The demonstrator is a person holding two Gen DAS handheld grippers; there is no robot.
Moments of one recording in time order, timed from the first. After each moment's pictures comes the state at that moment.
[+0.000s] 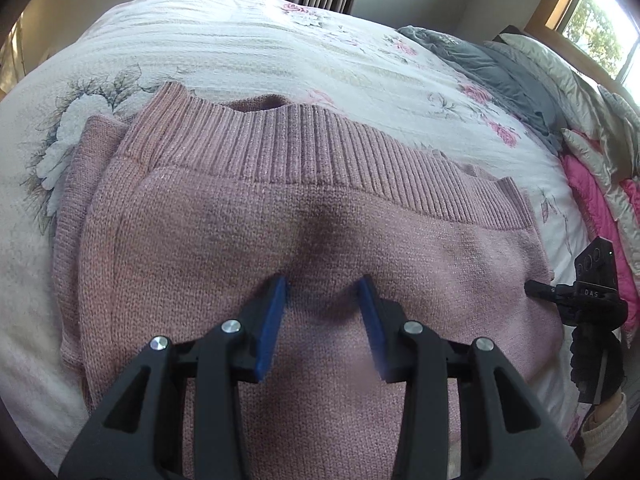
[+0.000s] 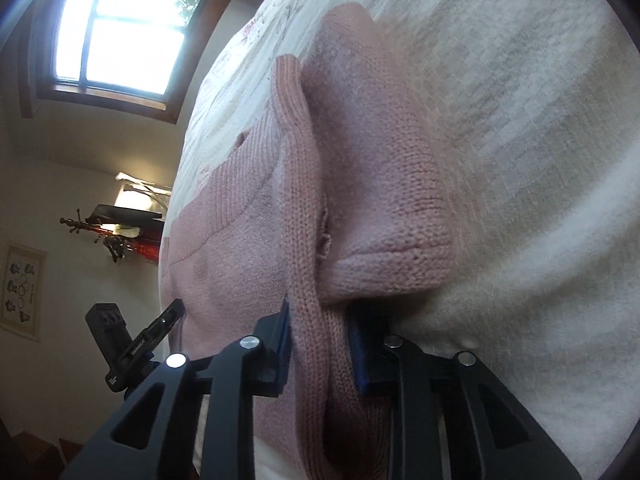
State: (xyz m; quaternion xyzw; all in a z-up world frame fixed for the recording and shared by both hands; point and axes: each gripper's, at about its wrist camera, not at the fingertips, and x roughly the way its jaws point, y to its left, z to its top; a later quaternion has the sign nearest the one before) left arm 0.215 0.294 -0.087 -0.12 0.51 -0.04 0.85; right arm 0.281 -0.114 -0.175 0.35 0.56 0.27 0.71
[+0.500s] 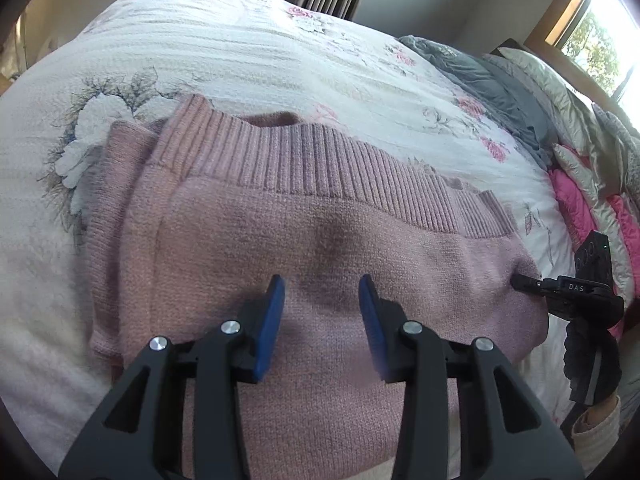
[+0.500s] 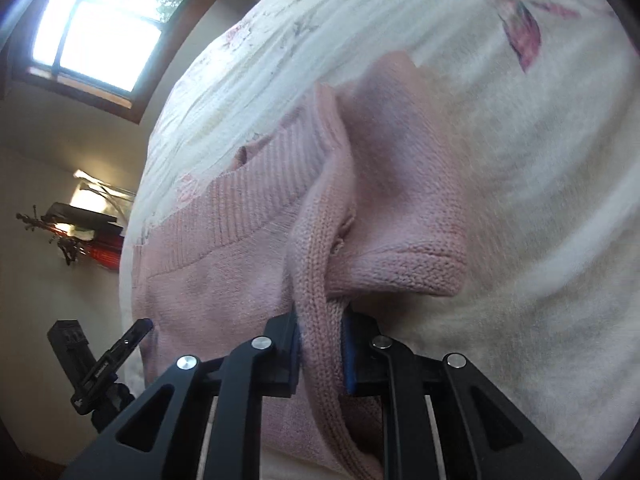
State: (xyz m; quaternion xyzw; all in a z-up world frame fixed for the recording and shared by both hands) left arm 0.201 0.318 -0.058 -0.16 0.50 -0.05 0.85; right arm 0.281 -0.078 -0.114 0.26 0.56 0.19 0.76
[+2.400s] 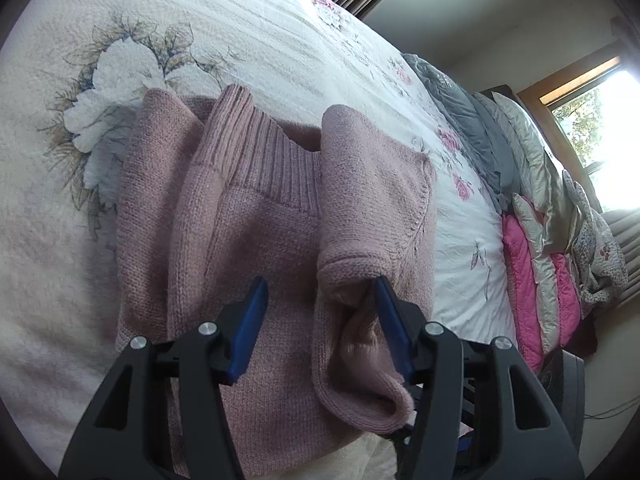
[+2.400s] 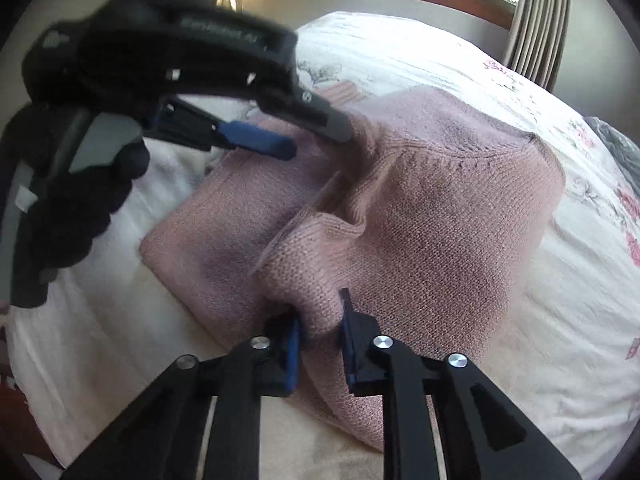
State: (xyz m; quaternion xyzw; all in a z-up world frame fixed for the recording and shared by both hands) left arm 0.217 0.371 -0.064 -0.31 0.52 -0.10 0.79; right arm 0.156 0.196 -0.070 -0.17 0.44 0.37 0.80
